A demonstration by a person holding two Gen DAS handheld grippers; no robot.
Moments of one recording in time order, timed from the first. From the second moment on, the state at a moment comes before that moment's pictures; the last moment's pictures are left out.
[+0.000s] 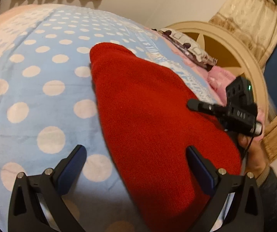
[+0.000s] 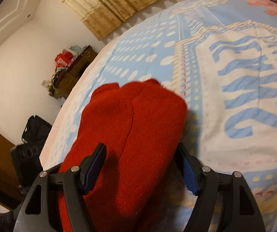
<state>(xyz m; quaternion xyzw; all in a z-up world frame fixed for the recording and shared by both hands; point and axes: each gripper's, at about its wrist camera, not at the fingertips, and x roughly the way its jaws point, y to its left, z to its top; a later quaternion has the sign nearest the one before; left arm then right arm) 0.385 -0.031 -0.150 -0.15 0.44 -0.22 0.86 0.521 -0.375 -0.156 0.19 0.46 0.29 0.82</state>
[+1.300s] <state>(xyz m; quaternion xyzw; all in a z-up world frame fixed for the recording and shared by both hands) 0.375 -0.072 -0.120 -0.01 0.39 -0.23 0.89 0.514 -0.353 -0.150 0.18 0.44 0.32 0.82</state>
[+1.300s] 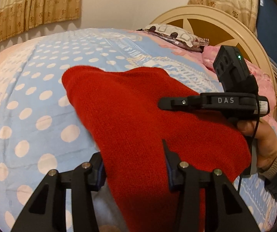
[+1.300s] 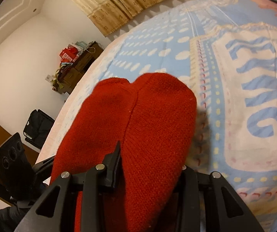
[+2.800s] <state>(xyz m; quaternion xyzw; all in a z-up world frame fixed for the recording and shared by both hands) 0.230 0.085 -0.060 -0.07 0.34 -0.11 0.93 0.415 -0.158 -0.090 0.14 0.42 0.46 0.77</state>
